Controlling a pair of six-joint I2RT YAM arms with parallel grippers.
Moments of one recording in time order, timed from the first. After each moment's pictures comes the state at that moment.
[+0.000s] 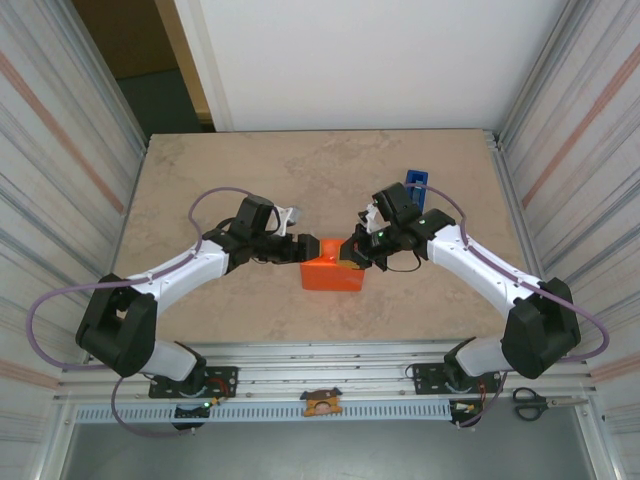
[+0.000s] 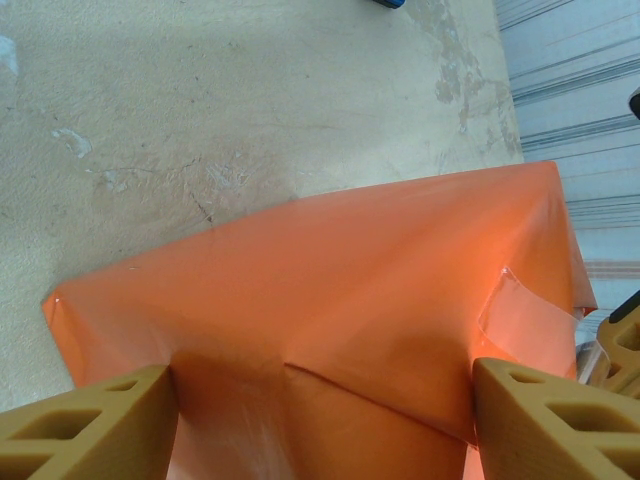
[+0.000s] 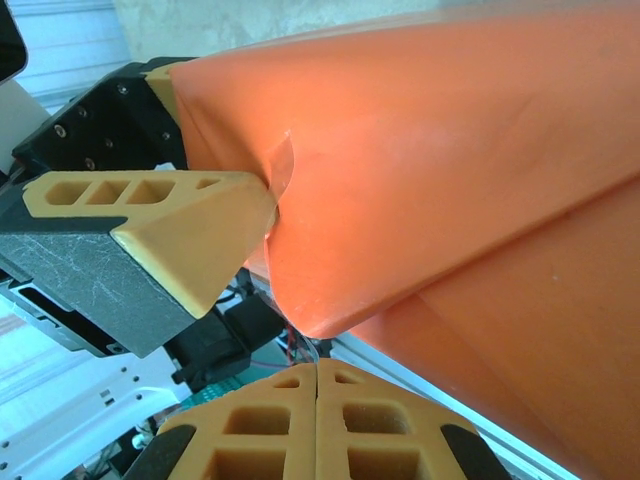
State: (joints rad) left arm -0.55 1.44 0.88 -0.25 0.57 -0.55; right arm 0.58 1.39 1.07 -0.67 -0.67 0.94
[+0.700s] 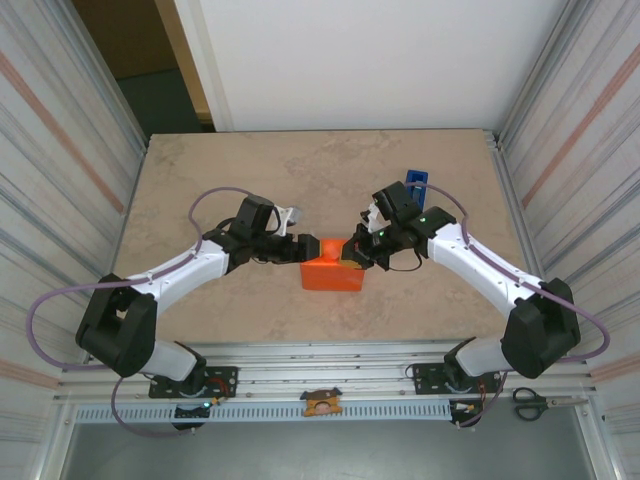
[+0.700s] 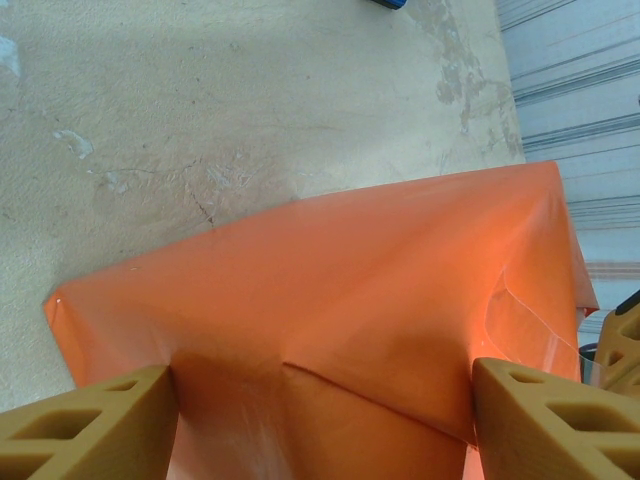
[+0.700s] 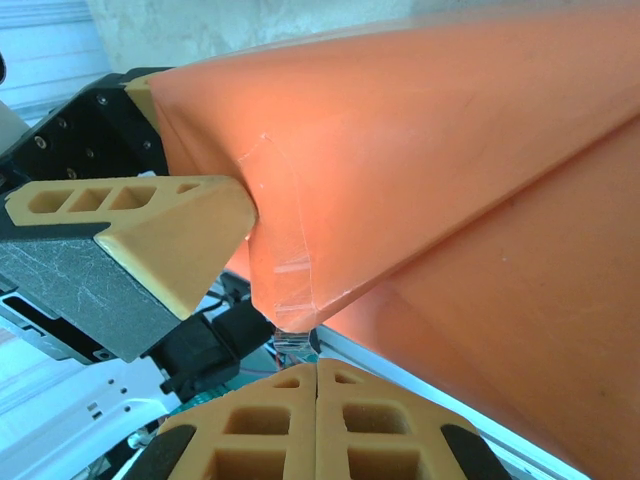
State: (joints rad) left arm -0.55 1.44 0.88 -0.25 0.57 -0.55; right arm 0.58 1.39 1.10 -0.72 -0.63 0.93
